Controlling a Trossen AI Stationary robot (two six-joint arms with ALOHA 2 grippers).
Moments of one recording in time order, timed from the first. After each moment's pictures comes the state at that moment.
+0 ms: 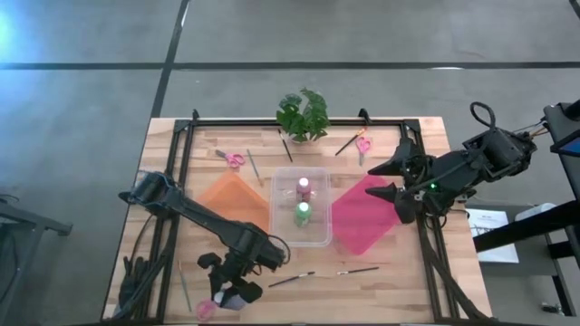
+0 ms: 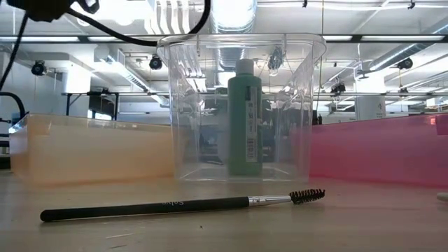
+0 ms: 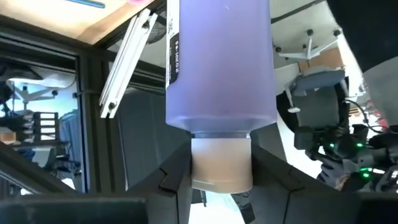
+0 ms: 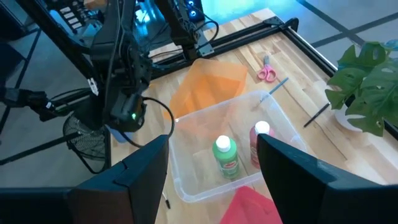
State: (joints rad) left arm -0.45 1.93 1.51 -1.23 1.11 -1.29; right arm 0.46 1.30 1.90 -1.24 0.48 0.65
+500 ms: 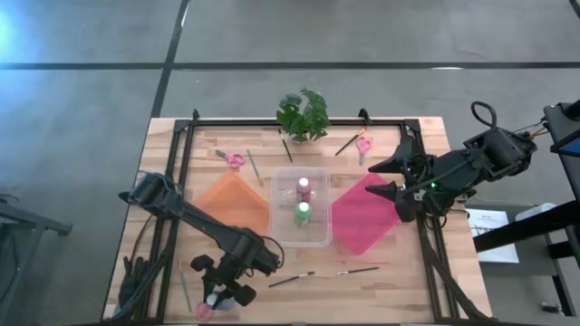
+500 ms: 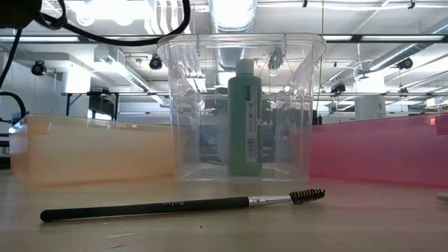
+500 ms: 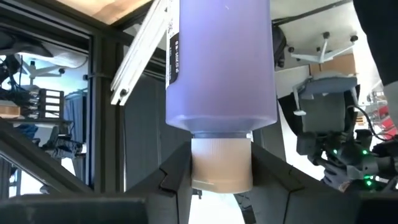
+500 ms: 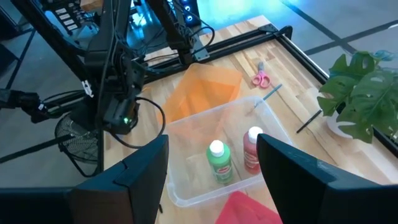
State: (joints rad) left arm -0.48 1.93 1.45 -1.22 1.14 -1.35; right arm 0.46 1.29 1.90 -1.23 0.50 0.62
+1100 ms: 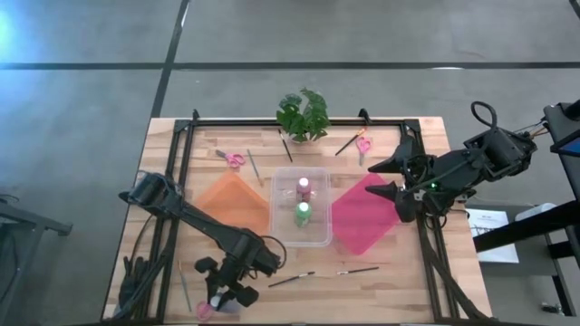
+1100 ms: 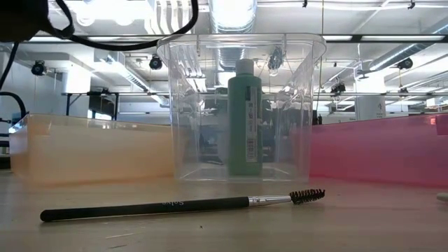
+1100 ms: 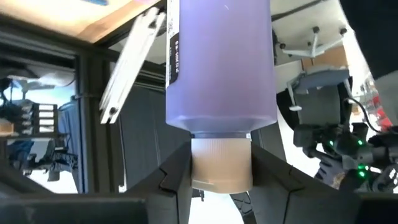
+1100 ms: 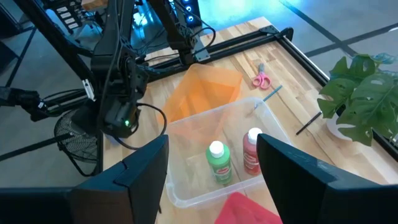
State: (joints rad) left arm -0.48 1.93 1.40 -1.08 1.15 -1.36; right arm 0.46 1.29 1.90 -1.23 0.50 0.61
